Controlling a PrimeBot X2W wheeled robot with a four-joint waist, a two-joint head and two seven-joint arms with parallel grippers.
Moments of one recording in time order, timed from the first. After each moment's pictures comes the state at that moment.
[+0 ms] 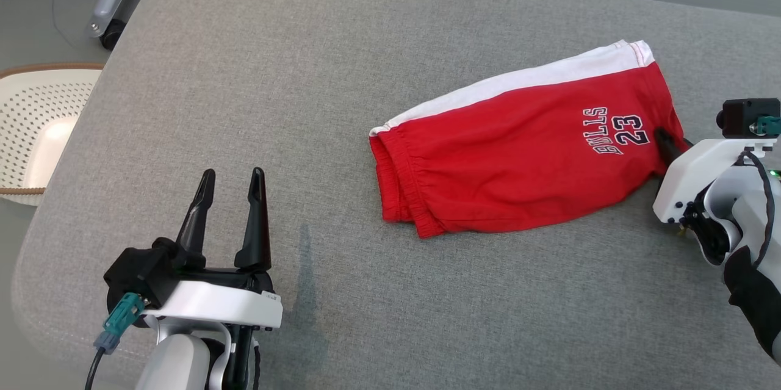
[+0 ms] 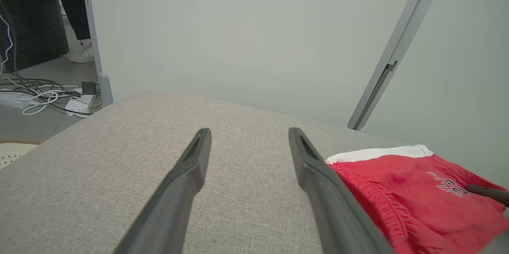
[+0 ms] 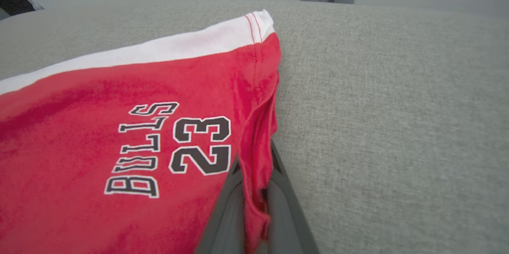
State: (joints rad) left arm -0.17 0.05 -0.15 0.15 -0.39 0.00 -0.26; right arm -0.91 -0.33 0.75 1.18 0.88 0.13 -0.11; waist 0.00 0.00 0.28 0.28
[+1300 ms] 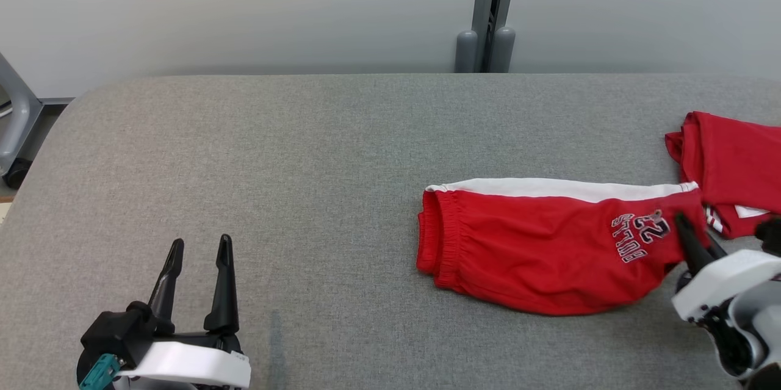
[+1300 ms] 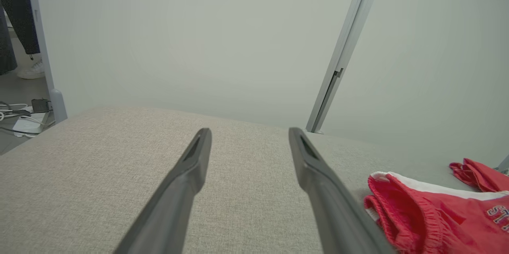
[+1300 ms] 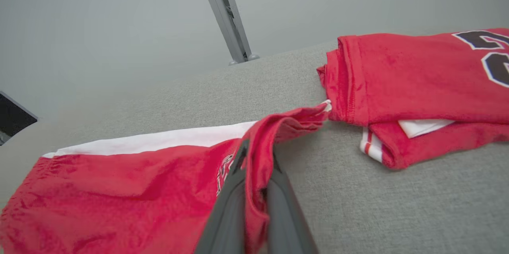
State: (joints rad) left arm -0.02 0.05 -0.03 0.17 -0.33 -0.05 -0.26; right arm -0.46 -0.45 0.57 0.81 0.99 0.13 -0.26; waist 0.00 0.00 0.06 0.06
